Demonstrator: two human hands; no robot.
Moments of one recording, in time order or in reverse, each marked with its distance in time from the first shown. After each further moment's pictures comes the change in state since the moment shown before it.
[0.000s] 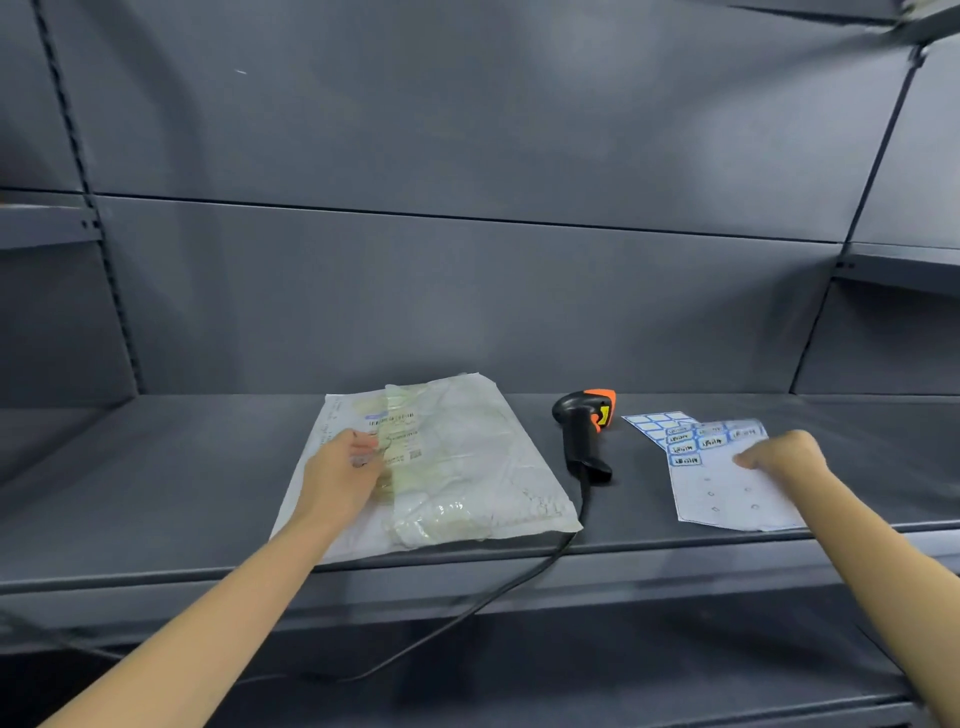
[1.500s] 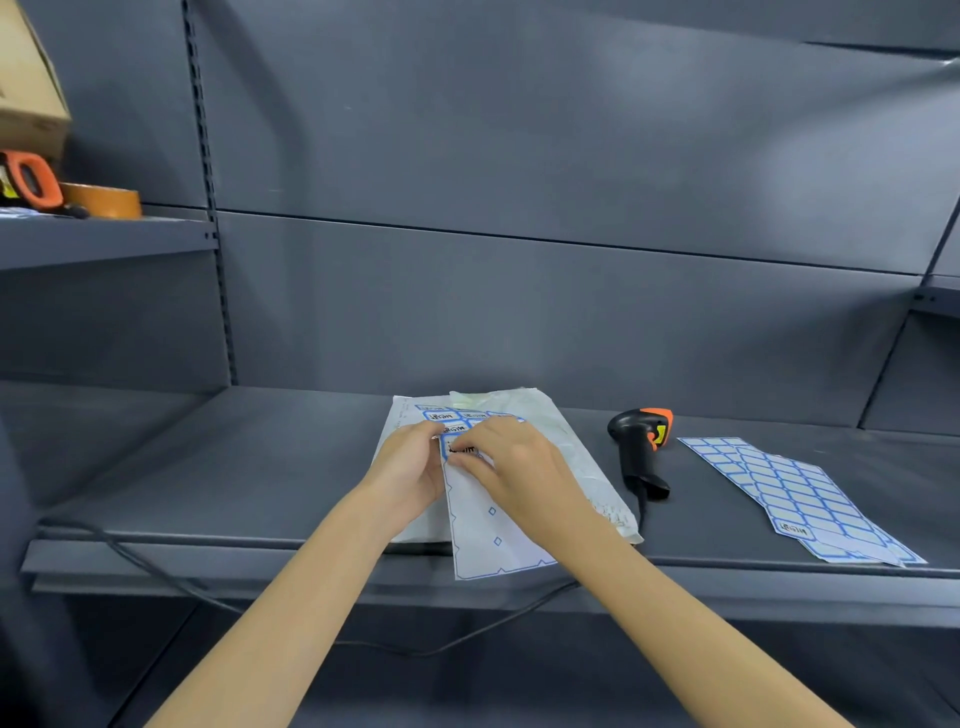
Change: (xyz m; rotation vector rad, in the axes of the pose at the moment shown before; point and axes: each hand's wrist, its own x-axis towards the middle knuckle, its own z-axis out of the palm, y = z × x) left_hand -0.038 0.051 -0.042 -0.960 -0.334 -0.325; right_hand -0.279 -0.105 0.134 -0.039 -0.152 -1.525
